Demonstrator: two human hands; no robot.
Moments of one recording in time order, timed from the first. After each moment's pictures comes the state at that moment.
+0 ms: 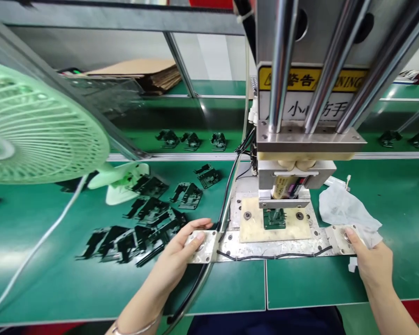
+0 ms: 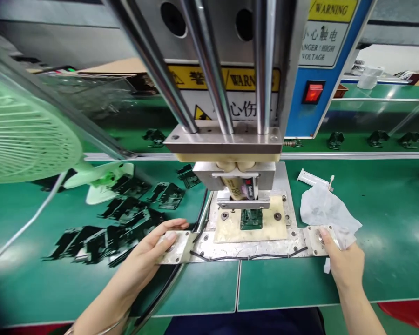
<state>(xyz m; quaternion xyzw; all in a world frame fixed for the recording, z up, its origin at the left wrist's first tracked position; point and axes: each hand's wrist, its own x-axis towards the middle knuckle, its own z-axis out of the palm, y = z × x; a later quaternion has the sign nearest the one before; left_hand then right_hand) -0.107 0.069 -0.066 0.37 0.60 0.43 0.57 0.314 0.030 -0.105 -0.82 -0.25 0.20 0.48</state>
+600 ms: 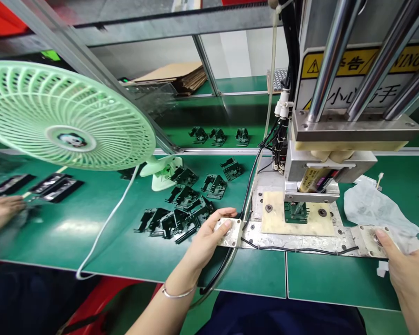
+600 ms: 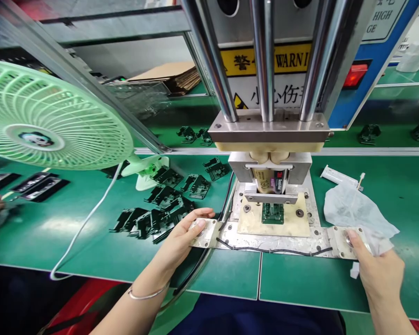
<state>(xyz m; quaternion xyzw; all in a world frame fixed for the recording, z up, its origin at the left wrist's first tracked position) -0.109 0.068 -0.067 0.41 0.57 0.42 0.57 0.315 0.026 -0.101 -0.84 -0.27 0.16 0.44</state>
